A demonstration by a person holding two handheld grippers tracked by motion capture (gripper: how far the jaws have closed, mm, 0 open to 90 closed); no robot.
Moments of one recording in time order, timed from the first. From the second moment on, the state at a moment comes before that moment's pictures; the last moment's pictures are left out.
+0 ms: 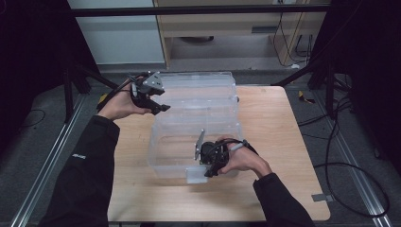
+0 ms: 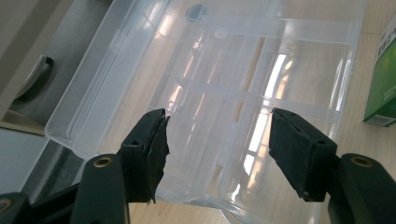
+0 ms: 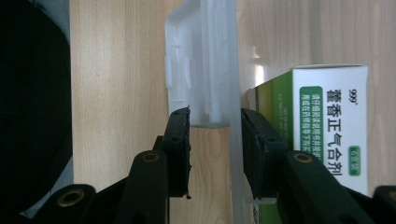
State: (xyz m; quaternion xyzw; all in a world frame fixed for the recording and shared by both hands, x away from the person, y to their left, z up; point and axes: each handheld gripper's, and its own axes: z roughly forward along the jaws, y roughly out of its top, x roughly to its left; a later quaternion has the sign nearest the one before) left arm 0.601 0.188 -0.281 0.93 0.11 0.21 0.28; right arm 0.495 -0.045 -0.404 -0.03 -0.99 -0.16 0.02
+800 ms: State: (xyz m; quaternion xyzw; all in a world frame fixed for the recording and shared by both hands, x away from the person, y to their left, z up) left arm 0.617 0.170 -0.293 0.95 0.07 0.19 0.24; right arm 0.496 -0.044 -0.404 -0.03 -0.99 -0.16 0.02
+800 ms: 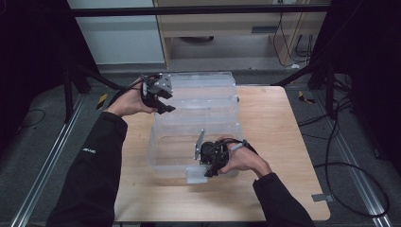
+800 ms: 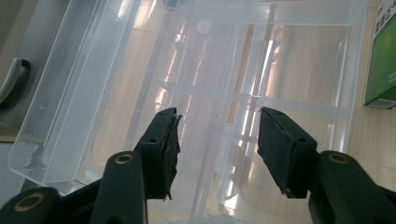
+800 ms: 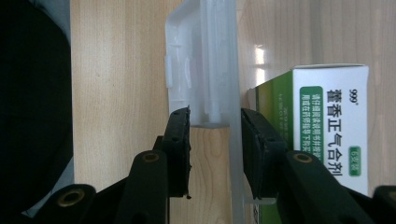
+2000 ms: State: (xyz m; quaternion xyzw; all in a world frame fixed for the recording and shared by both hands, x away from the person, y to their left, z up) left arm 0.630 0.156 -0.303 0.96 0.05 0.17 0.20; right arm 0.496 -0.043 -0.404 -0.03 -0.99 -0.15 0.02
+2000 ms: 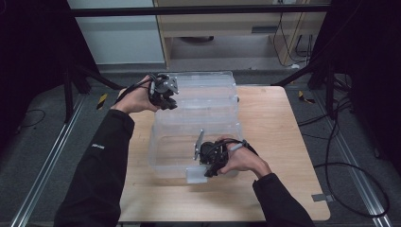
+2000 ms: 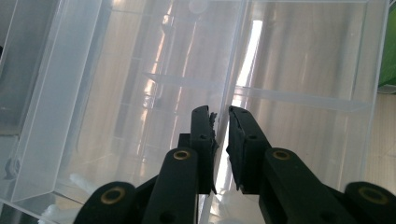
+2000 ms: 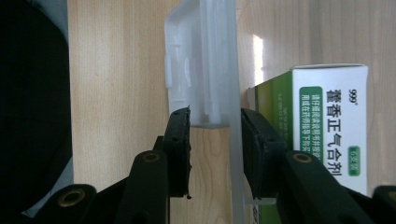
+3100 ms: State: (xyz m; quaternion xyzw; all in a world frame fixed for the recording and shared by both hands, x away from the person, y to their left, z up) left arm 0.605 0.144 -0.287 0.97 0.01 0.16 0.16; right arm 0.496 -0.042 -0.404 -0.04 -0.99 -0.15 0.02
